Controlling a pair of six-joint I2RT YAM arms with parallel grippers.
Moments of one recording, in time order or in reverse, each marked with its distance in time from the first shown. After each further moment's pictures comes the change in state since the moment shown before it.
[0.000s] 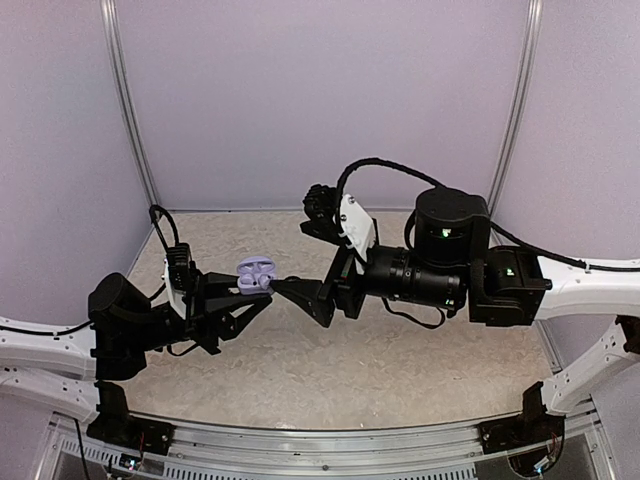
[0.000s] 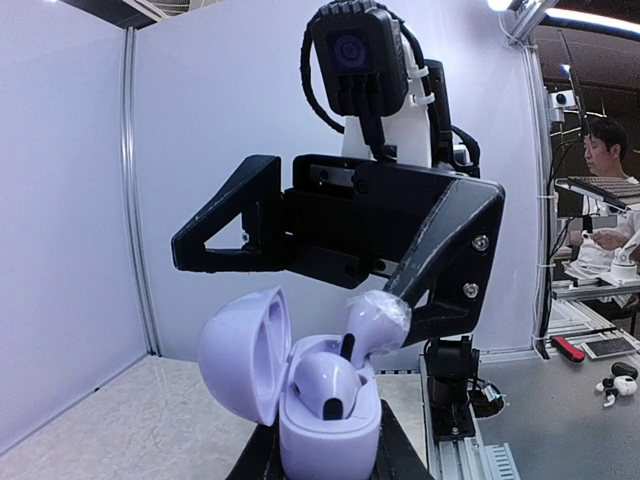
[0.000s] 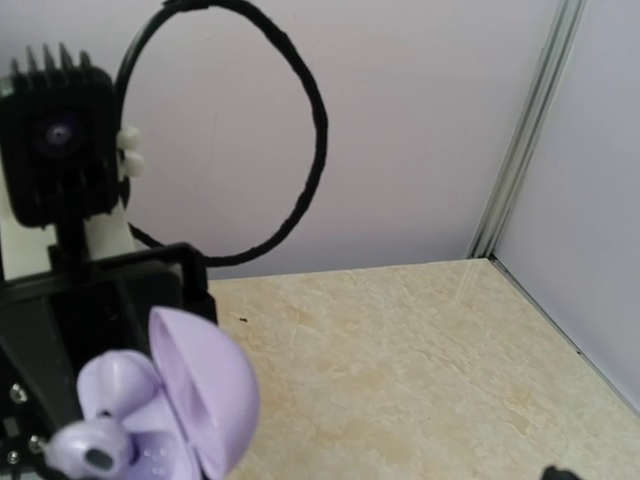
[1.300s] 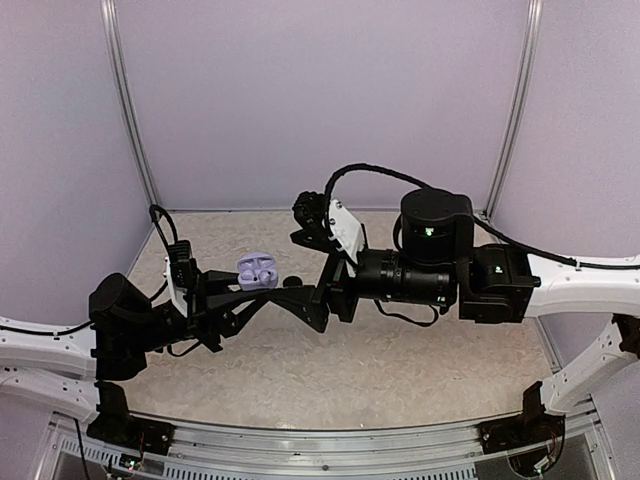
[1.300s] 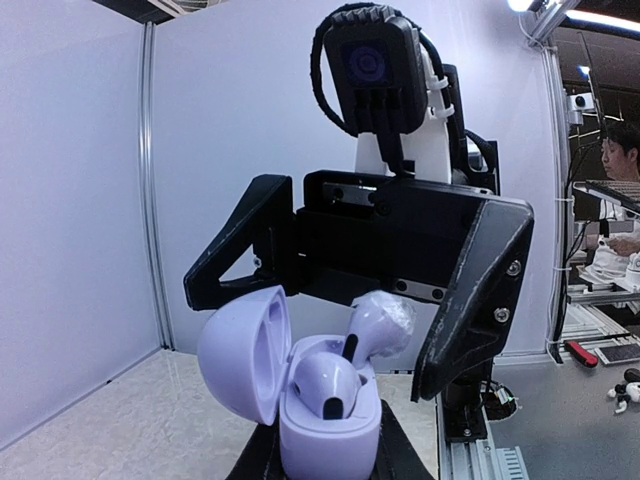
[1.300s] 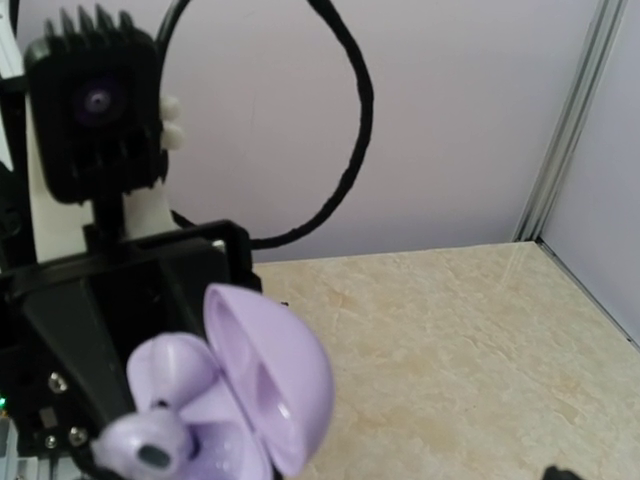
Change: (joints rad) left arm 0.001 0.002 0.000 -0.004 -0.053 0.000; right arm -0.021 0.035 0.014 -0.020 -0.092 0.039
